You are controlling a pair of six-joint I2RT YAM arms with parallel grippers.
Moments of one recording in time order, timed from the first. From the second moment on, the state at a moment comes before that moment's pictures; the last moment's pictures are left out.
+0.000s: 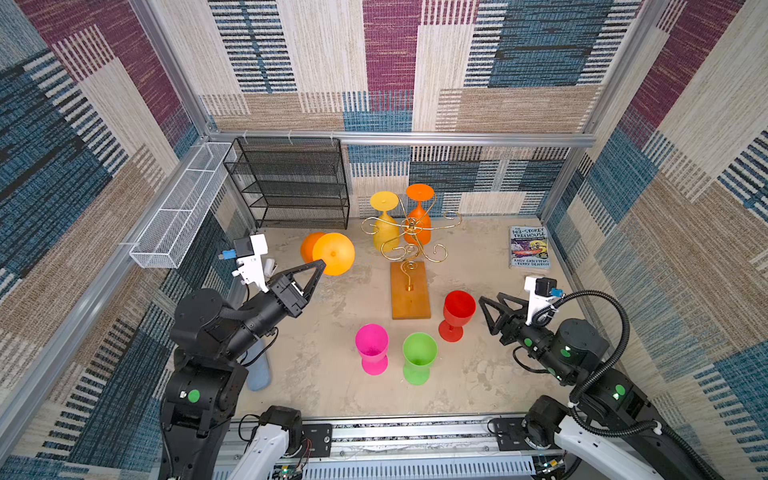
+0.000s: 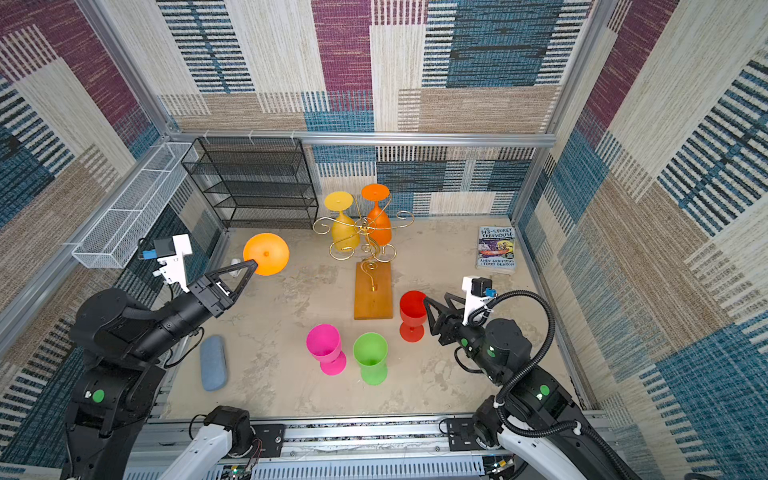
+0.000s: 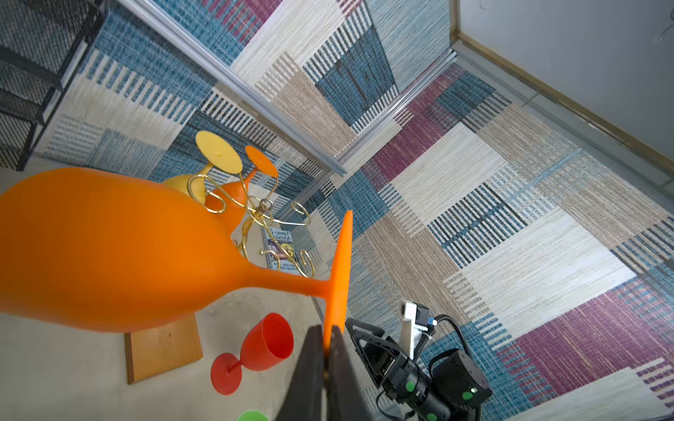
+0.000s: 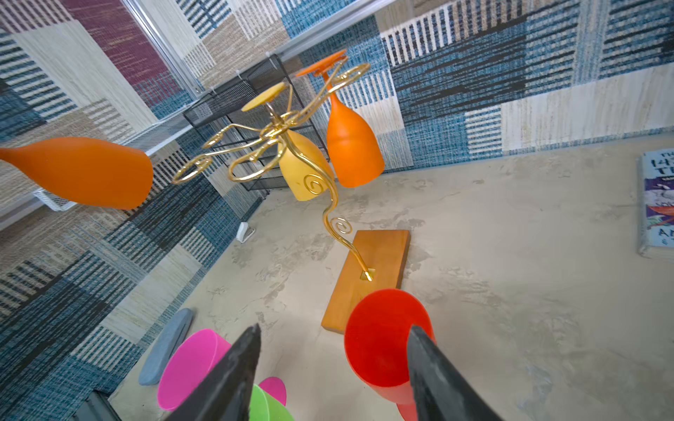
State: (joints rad) left arm -0.19 0.67 1.20 -0.45 0.53 -0.81; right arm 0.69 0.44 0.67 -0.33 0.14 0.45
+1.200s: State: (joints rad) left arm -0.47 1.17 0.92 1.27 0.63 -1.71; right arm 0.39 1.03 0.70 1.04 -0.63 0.66
